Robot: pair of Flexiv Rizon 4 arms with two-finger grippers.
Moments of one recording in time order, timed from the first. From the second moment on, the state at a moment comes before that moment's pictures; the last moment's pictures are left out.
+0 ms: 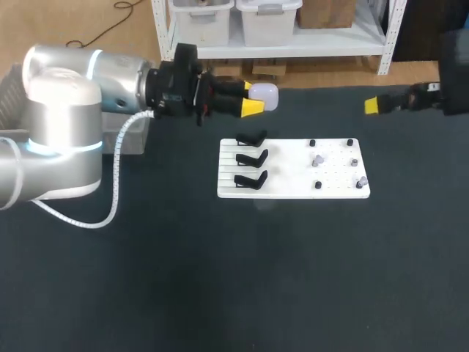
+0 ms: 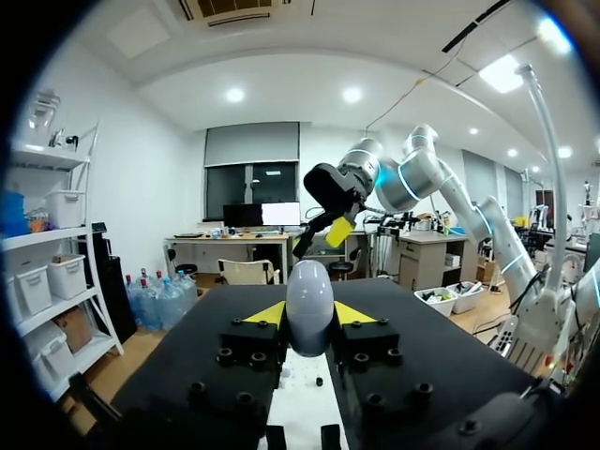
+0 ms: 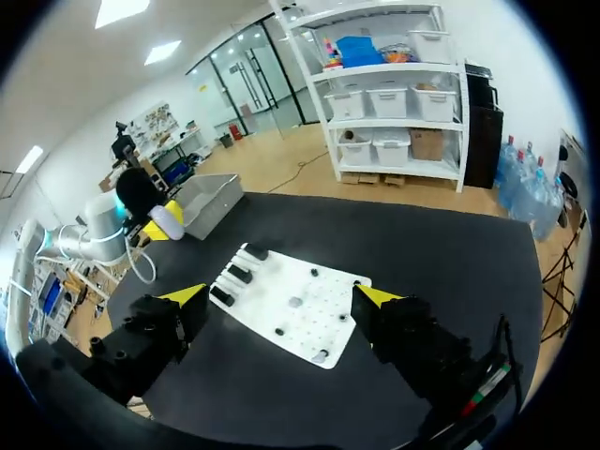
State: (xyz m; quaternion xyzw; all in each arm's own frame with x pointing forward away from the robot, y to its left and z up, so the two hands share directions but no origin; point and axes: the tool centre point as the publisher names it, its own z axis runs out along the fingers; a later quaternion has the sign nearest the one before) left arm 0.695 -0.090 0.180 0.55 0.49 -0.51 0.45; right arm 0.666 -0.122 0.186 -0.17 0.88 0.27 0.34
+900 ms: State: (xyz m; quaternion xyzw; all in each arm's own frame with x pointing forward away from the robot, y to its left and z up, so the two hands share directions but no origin) left arm 0.688 -0.097 0.166 0.55 0.49 -0.50 0.46; right arm 0.627 -0.017 0.197 -0.22 0.90 0.26 0.27
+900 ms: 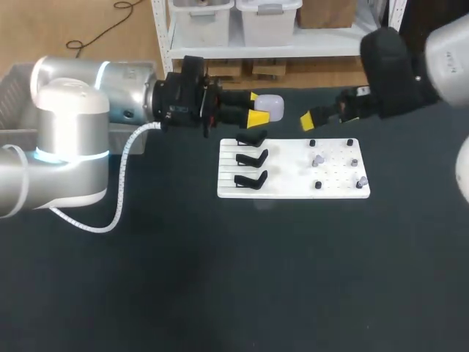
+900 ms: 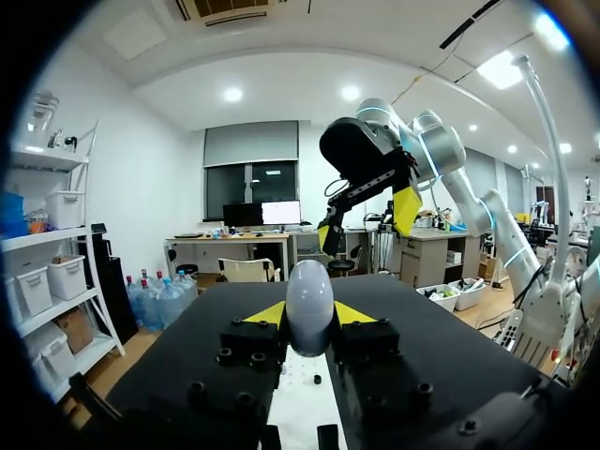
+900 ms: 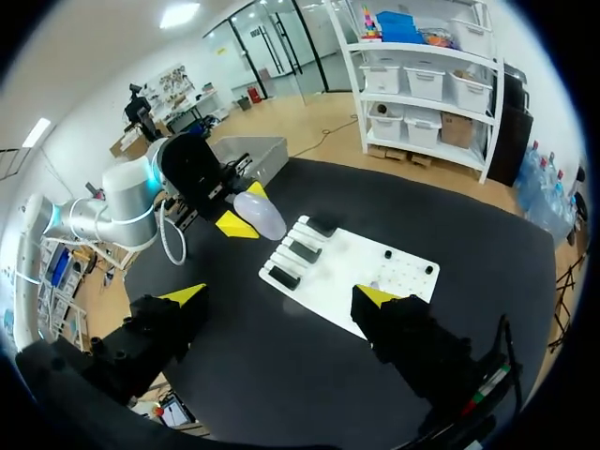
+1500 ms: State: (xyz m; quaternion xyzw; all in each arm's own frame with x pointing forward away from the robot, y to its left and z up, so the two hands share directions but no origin) left arm 0.687 -0.097 0.166 0.55 0.49 -0.50 0.46; right arm 0.656 0.019 0.185 -0.23 0.90 0.27 0.24
